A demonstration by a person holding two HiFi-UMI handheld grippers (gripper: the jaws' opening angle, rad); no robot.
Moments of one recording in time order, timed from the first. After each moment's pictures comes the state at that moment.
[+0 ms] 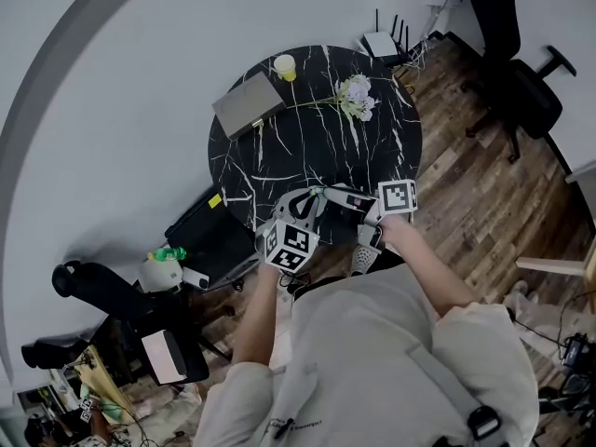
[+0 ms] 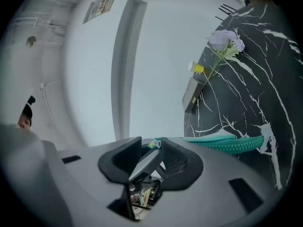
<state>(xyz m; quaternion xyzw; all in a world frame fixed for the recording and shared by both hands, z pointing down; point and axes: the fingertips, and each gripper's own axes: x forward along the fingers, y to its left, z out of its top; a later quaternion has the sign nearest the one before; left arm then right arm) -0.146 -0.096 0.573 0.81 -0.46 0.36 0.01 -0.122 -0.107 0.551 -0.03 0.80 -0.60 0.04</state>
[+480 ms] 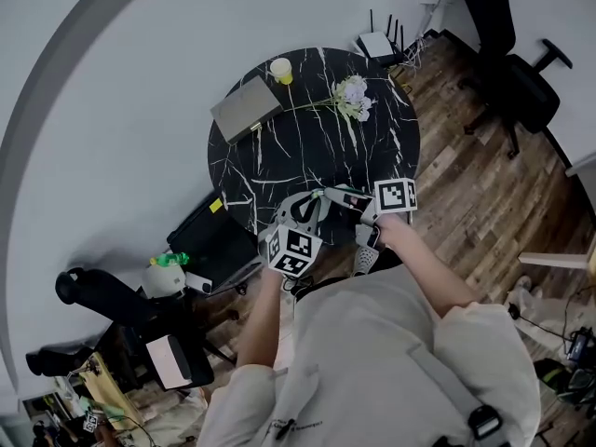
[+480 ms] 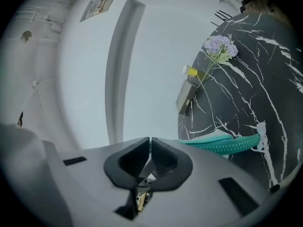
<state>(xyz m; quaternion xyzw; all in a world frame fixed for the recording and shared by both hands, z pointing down) -0.138 -0.090 0.569 0.82 -0.46 0.36 0.00 -0.122 -0.106 0.552 -0.06 0.79 -0.61 0.04</state>
